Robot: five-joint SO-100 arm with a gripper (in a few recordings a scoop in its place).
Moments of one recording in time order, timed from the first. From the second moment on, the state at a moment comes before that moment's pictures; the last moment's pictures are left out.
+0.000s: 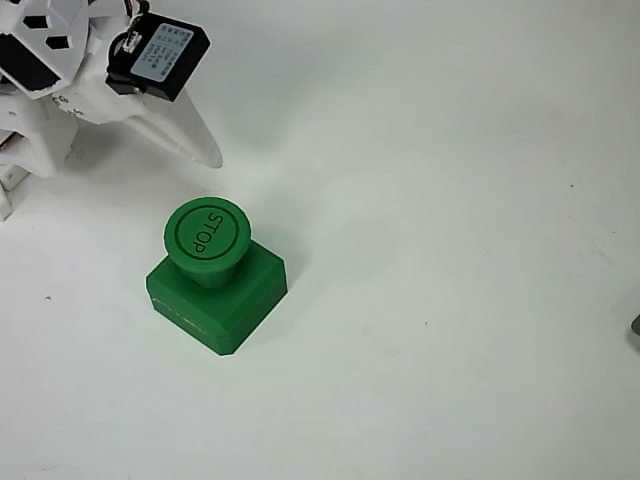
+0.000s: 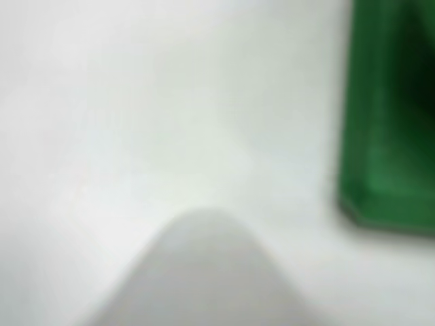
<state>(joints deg) -21.7 188.7 166.5 78.5 21.5</state>
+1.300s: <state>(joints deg) -3.3 151.3 136.8 84.6 -1.9</state>
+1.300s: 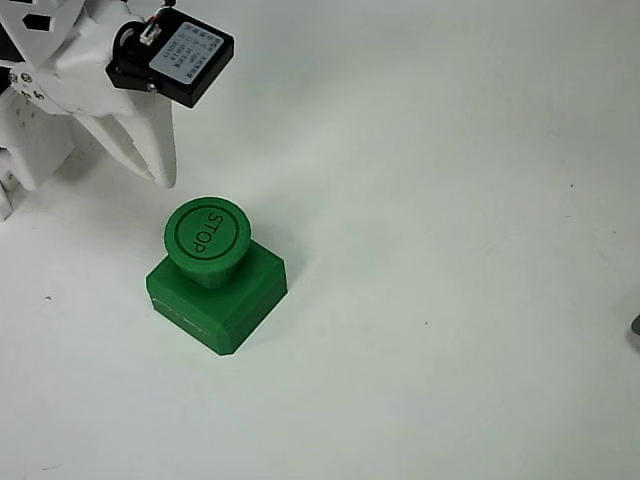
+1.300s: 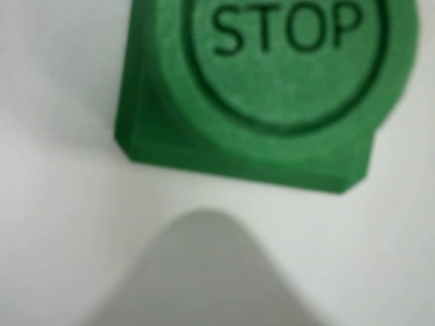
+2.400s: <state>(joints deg) -0.1 127.7 120.8 82.8 -7.8</state>
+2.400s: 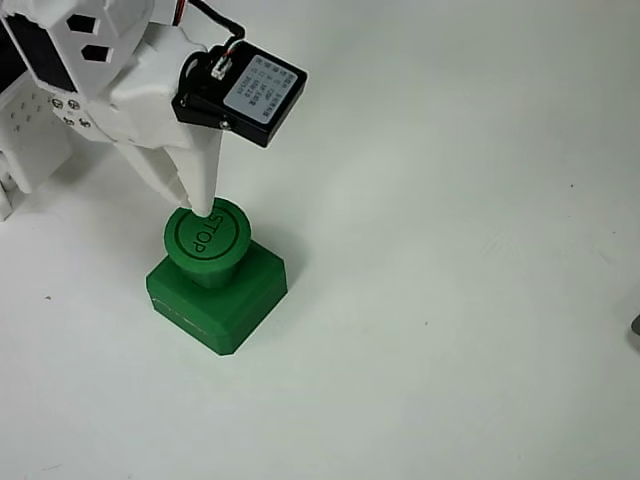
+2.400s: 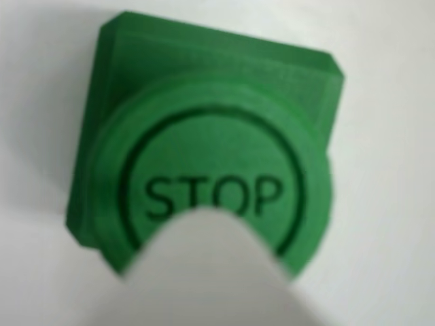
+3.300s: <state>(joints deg) -1.8 126.9 133.3 72.3 -4.2</state>
